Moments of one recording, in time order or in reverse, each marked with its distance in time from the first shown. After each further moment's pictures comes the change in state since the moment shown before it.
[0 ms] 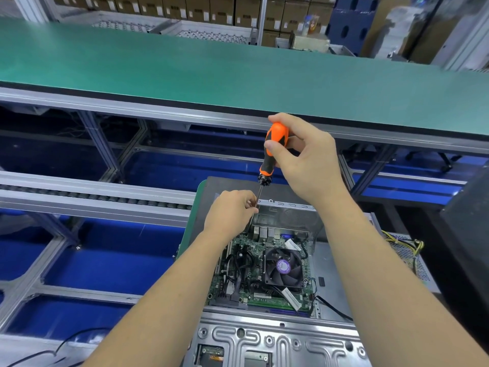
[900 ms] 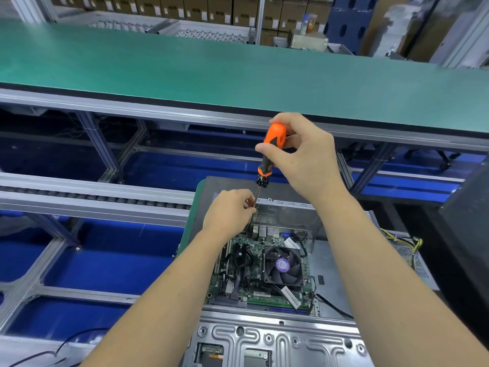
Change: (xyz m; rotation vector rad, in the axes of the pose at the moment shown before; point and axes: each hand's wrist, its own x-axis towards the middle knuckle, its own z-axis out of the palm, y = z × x) left_hand 0.000 -0.003 0.002 0.018 0.002 0.008; right_hand 0.000 -0.006 -0.002 -0.088 -0.002 0.022
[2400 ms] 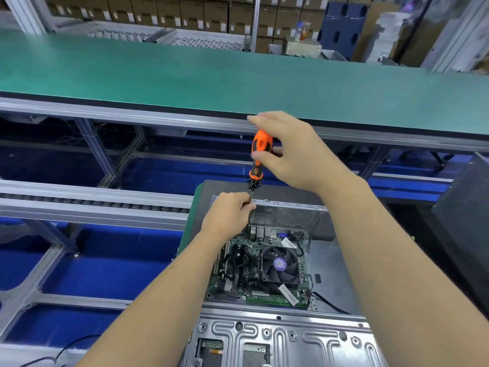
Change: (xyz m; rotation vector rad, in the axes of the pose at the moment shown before) left_hand -0.006 0.003 -0.003 -0.039 0.058 0.111; right_hand 0.013 -0.024 -0.020 -0.345 -0.344 -0.095
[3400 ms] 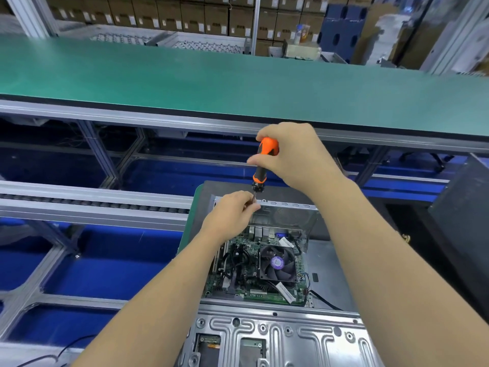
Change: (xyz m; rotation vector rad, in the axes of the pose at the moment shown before) left_hand 0.000 0.001 0.003 -0.106 -0.057 0.072; right_hand -0.003 -0.001 -0.002 -0.162 0.004 0.083
